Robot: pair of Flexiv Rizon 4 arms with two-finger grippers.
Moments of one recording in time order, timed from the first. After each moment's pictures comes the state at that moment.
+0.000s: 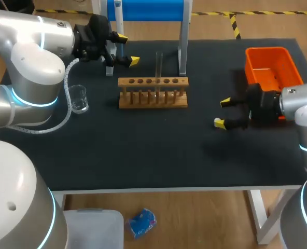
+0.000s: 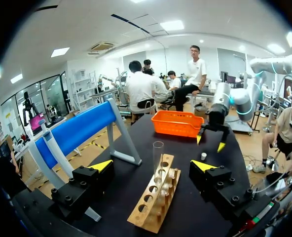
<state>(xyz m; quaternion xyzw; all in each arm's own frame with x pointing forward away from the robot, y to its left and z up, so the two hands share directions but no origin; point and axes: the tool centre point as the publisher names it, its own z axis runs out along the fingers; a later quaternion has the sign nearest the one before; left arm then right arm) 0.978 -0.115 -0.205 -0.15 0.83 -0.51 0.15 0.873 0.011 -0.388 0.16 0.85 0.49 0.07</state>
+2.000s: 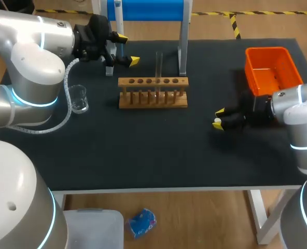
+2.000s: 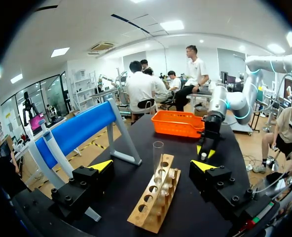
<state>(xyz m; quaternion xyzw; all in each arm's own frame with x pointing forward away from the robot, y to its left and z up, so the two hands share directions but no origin) 0.978 -0.115 -0.205 -0.15 0.83 -0.51 0.15 0.882 0.015 -0.429 0.15 0.87 0.46 0.06</state>
